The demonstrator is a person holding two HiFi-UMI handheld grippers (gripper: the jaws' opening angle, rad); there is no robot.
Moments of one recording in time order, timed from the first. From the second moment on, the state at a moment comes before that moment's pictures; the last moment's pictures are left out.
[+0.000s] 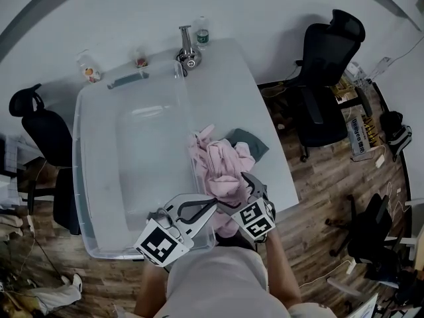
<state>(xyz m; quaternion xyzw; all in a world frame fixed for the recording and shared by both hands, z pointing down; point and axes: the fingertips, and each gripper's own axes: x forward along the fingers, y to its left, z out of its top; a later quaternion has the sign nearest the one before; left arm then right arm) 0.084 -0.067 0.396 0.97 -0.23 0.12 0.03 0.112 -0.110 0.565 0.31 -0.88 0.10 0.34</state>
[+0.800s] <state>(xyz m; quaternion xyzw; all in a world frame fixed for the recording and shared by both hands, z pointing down) 0.091 -0.077 0.406 0.97 -0.22 0.14 0.05 0.121 -0.131 0.652 0.34 -0.84 0.16 0.38</state>
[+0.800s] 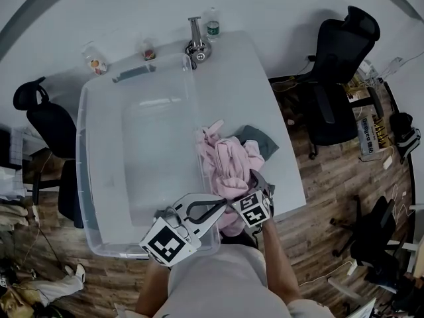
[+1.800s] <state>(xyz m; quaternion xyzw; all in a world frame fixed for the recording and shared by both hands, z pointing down) 0.083 -0.077 0.407 0.96 -0.22 0.14 0.05 0.121 -0.133 0.640 0.37 -0.83 0.22 0.35</state>
